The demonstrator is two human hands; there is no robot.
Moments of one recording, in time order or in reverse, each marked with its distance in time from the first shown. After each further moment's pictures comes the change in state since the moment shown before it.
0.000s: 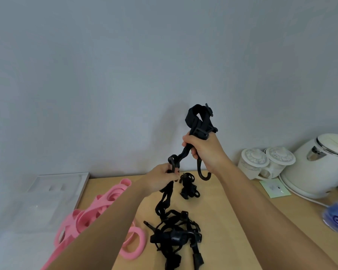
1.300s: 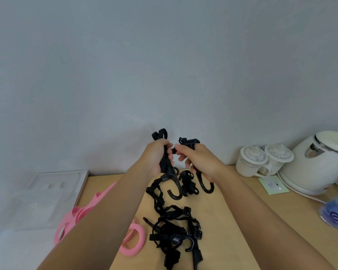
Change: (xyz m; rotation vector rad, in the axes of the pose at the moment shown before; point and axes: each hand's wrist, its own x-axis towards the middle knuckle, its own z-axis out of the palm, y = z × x) left_hand -0.010 0.060 -0.009 -0.769 0.266 -0.157; right_hand -0.013 0.018 0.005 -0.244 -0.188 0.184
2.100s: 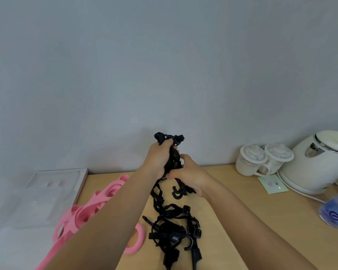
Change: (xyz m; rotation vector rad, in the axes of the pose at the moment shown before) left_hand 0.008 -0.015 0.007 0.019 0.030 0.156; right_hand -0.005 0.025 0.031 0.065 -0.094 0.226
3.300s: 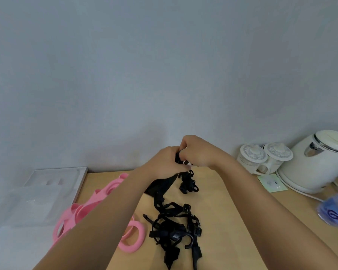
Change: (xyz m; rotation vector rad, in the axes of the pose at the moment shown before) left_hand -0.007 -0.006 -0.017 0.918 -0.413 0.371; right_hand -0.010 -0.060 -0.026 -0.642 0.038 -0.152
